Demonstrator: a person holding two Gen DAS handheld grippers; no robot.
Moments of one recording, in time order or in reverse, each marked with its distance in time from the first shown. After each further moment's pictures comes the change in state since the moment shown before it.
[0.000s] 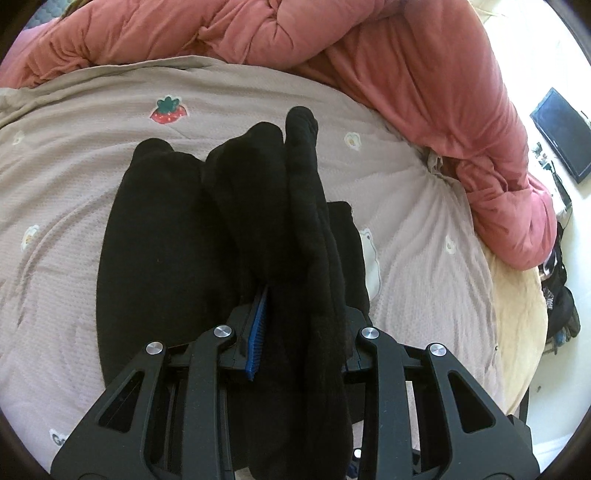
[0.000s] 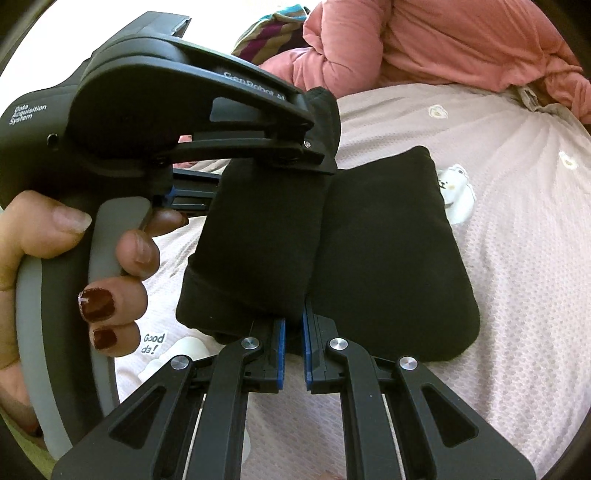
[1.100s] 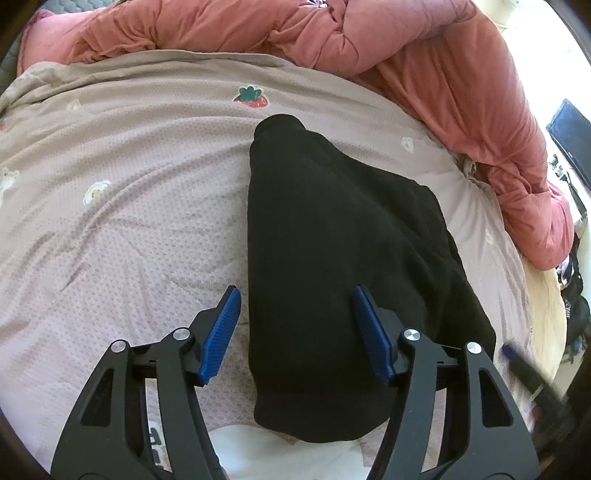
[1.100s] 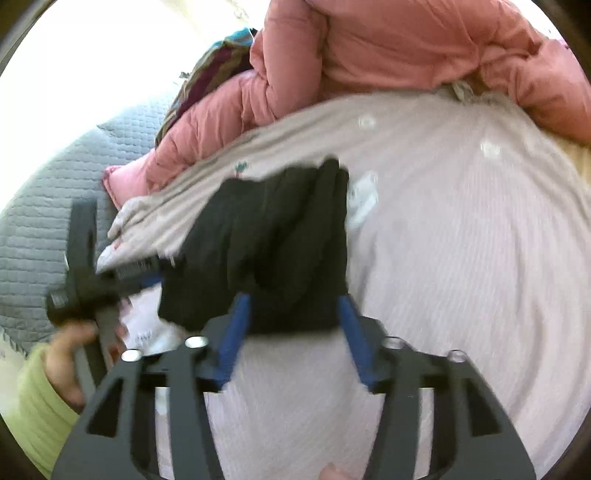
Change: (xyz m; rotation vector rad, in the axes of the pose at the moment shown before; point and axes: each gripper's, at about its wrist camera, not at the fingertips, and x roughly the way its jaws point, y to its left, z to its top) left arm -0.028 0.079 -0.041 -0.033 -0.076 0.083; right arm -0.075 -0.051 0.019 0.103 -0.053 -0.085
